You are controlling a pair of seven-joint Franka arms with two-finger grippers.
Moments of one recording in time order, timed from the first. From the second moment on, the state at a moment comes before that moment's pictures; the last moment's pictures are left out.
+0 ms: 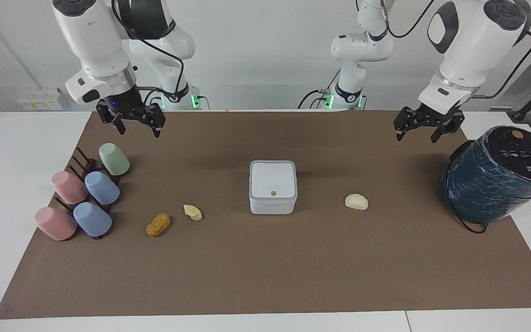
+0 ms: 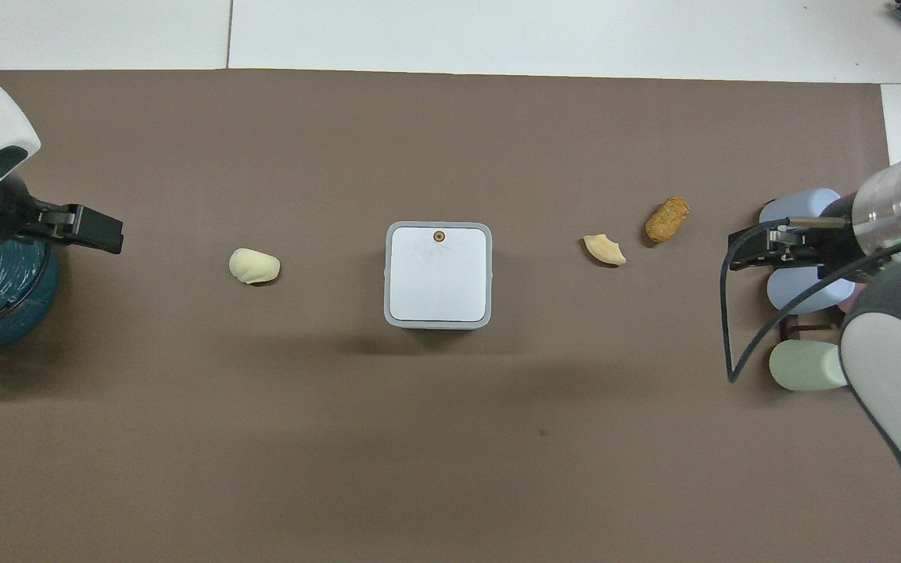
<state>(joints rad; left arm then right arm) -0.07 0.04 -0.03 -1.60 0.01 1.64 0.06 -0.01 -0.03 0.12 -1.69 -0.01 1.66 0.23</state>
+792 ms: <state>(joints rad) -0.11 0.04 -0.05 -1.62 0.00 1.69 0.06 -0.01 -0.03 0.12 -1.69 -0.01 1.66 0.23</state>
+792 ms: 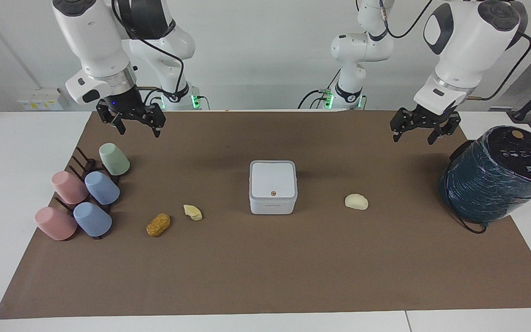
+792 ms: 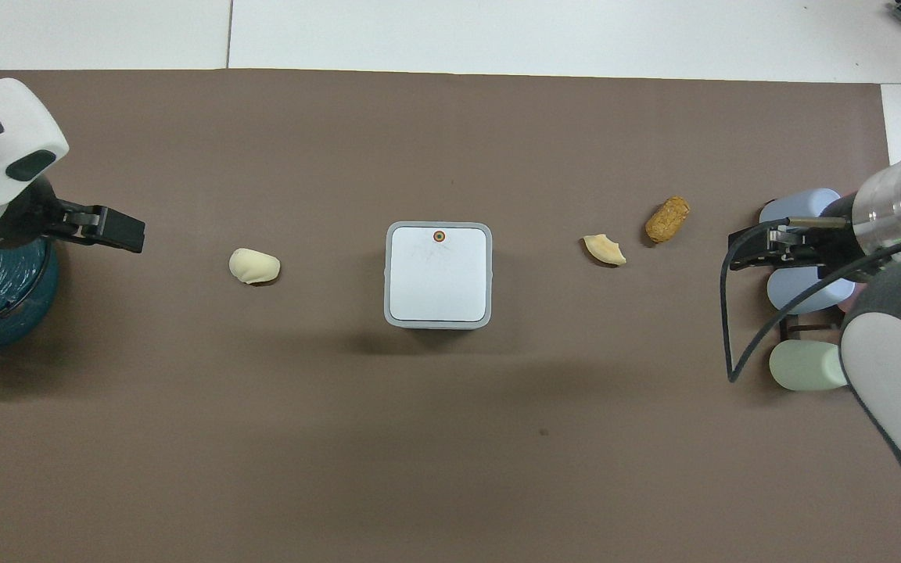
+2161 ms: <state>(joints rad) -0.48 0.18 -0.07 -1.83 -0.08 2.39 -0.46 -0.07 0.10 0.11 -1.73 0.00 1.98 0.23</state>
